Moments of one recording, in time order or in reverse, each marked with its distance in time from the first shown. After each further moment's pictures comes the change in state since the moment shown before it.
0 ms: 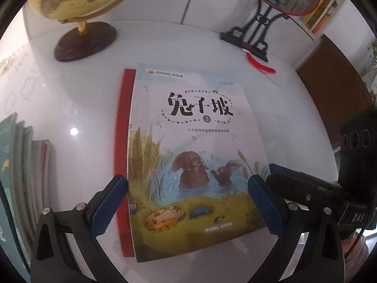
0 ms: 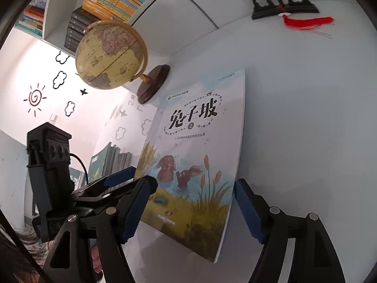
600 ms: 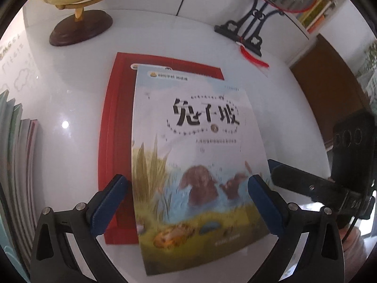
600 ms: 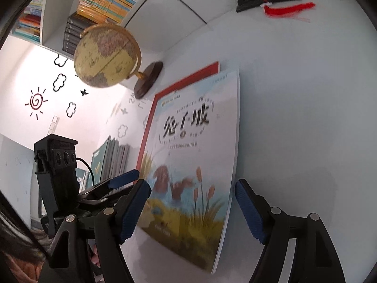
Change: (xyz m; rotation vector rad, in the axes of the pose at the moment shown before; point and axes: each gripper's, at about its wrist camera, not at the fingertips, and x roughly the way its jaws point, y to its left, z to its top) left arm 0.004 0.007 -0.001 -0.033 0.009 -0.053; right arm -0.010 -0.019 -0.005 0.027 0.022 0.028
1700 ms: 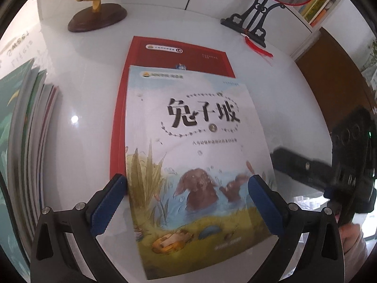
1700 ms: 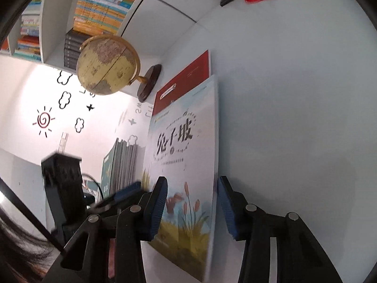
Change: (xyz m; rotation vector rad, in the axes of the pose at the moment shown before) left arm -0.021 -0.012 -0.054 -0.017 0.015 0.077; right arm -0.011 -0.016 -0.037 0.136 -0.031 0.086
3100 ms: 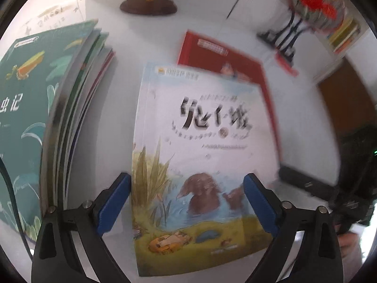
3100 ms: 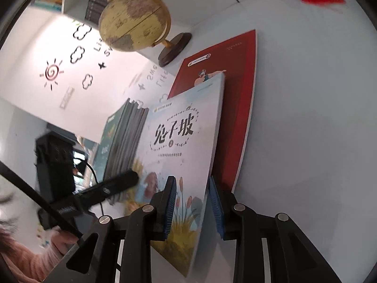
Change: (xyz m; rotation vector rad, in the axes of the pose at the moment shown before) left arm -0.005 0.011 -0.022 -0.163 -0.049 0.111; right arm 0.017 0.020 -0.016 -0.226 0.159 0.007
